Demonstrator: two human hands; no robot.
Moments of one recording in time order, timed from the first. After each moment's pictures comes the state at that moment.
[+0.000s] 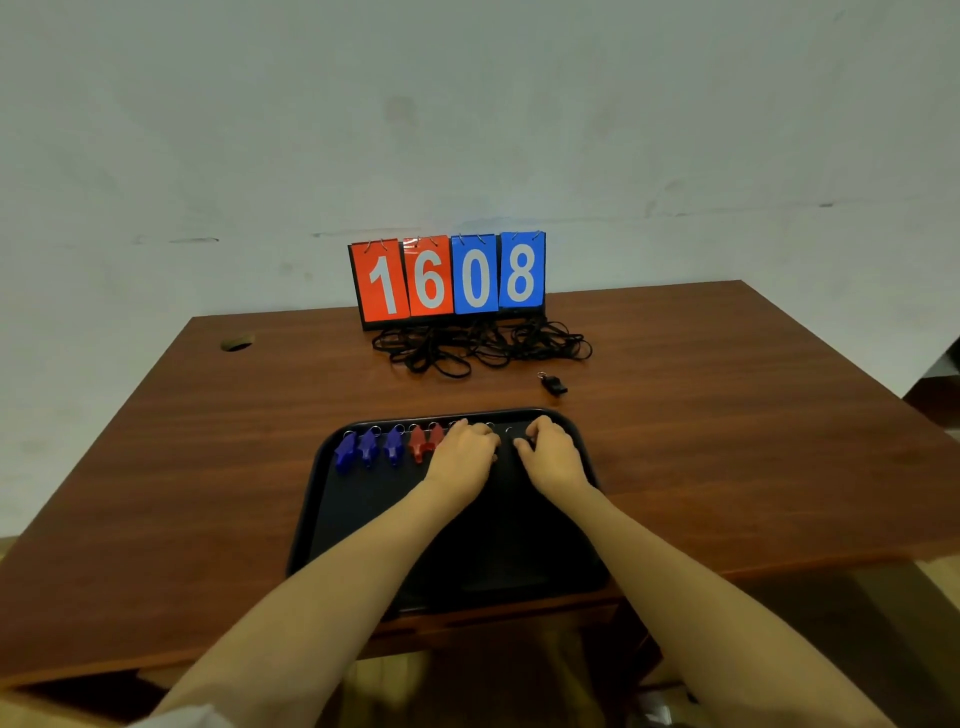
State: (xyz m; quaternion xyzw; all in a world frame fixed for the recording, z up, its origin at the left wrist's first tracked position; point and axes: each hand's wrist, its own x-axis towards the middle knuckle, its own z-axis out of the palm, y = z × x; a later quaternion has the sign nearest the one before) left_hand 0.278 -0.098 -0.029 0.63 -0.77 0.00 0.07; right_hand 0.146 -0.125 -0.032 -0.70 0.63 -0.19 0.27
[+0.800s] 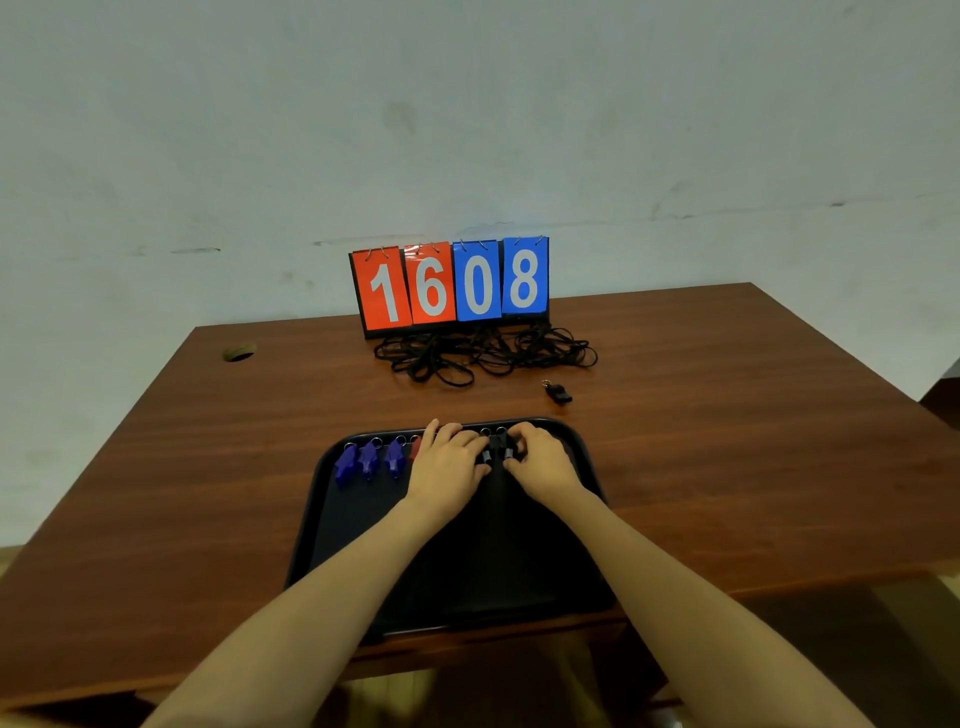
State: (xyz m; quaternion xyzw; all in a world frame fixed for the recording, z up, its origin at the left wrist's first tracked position) left_hand 0.296 -0.088 -0.030 0.67 -0.74 0.02 0.07; right_hand 0.156 -0.138 -0.037 -0.74 0.58 -0.17 0.30
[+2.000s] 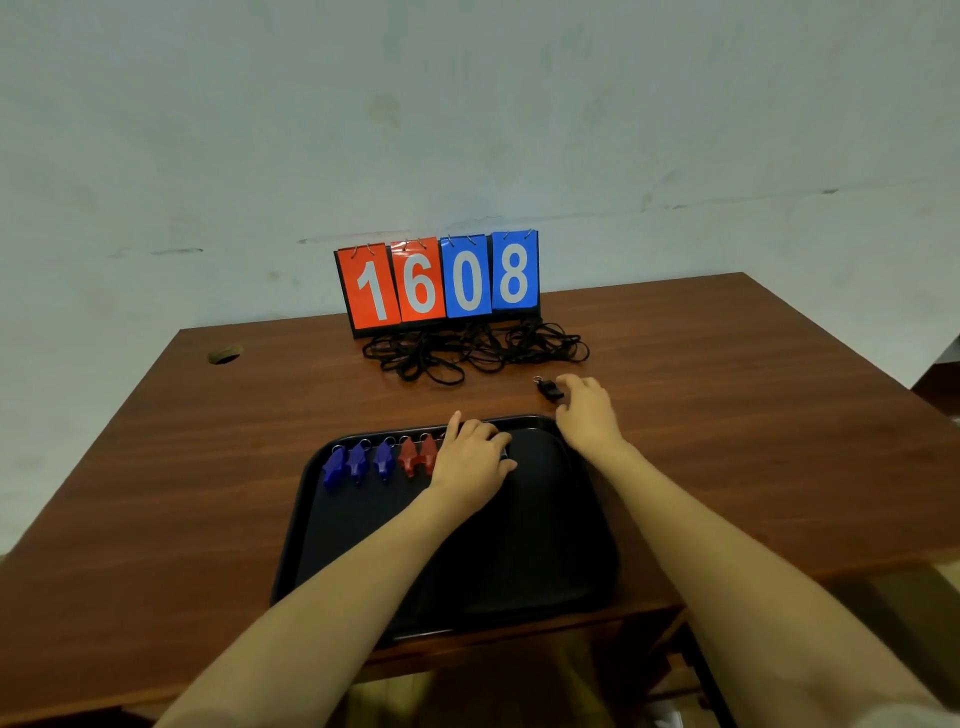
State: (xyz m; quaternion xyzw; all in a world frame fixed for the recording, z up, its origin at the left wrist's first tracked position) left_hand 0.263 -0.105 -0.023 0.65 -0.76 -0.02 0.05; right_hand 0.105 -0.185 -0.010 -0.71 0.63 -0.24 0.21
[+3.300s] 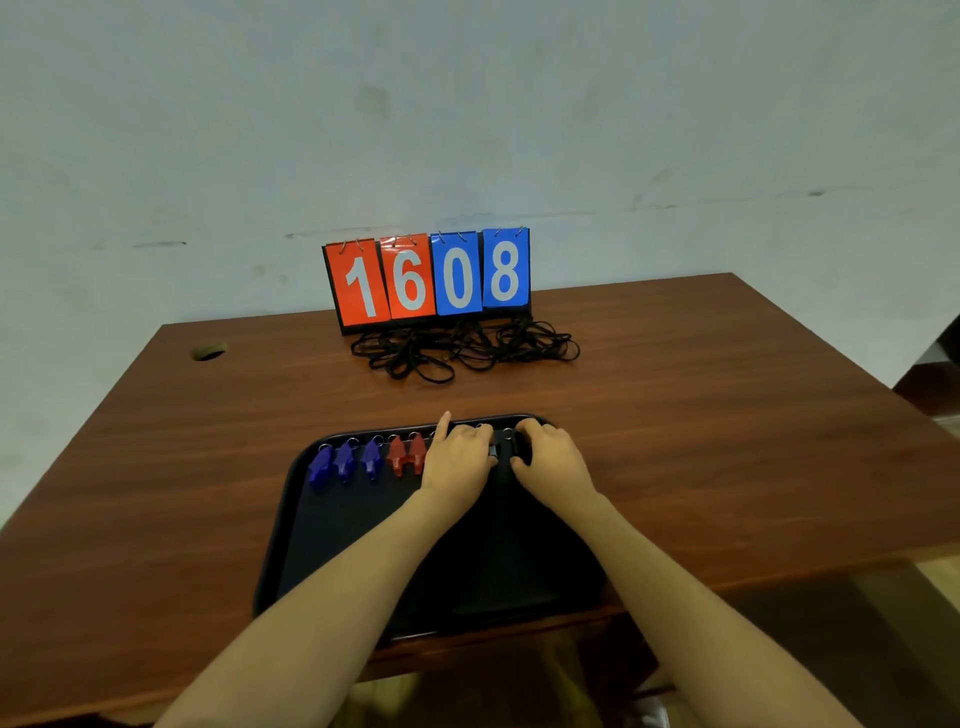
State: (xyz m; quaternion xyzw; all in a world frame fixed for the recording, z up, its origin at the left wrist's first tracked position) left_hand 0.260 -0.110 -0.028 0.68 -0.73 -0.02 0.08; right_hand 0.122 -0.136 -0.037 -0.78 0.57 -0.16 0.19
